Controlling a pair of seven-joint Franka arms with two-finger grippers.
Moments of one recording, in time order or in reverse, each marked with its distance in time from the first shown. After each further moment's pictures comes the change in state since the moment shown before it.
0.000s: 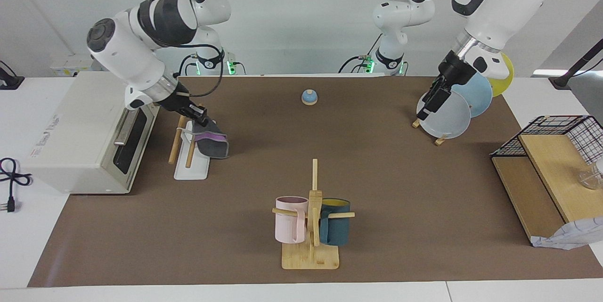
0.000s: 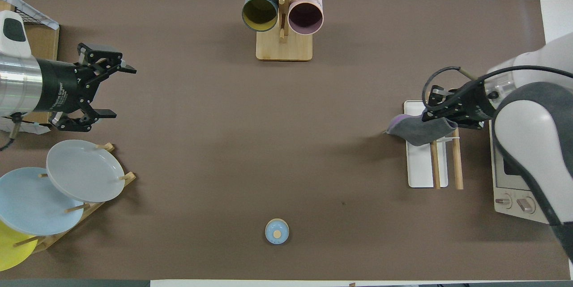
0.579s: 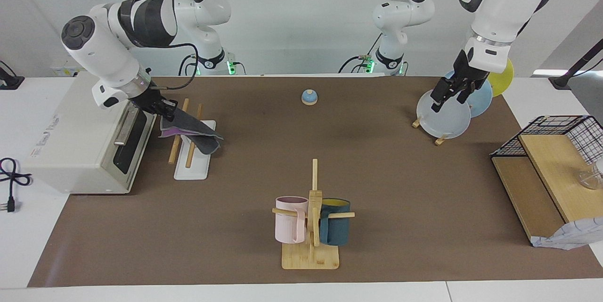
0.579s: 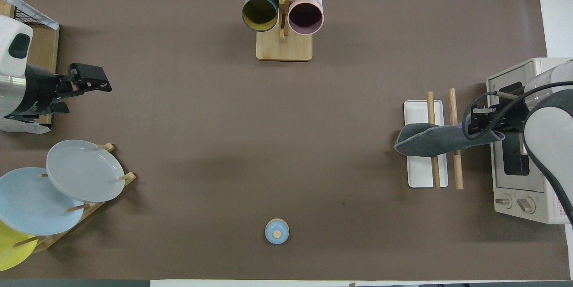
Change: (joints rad) left arm 0.002 0.004 -0.007 0.091 0.298 -0.140 0.534; right arm -0.069 -0.033 0.001 -0.048 -0.249 -0.030 -0.299
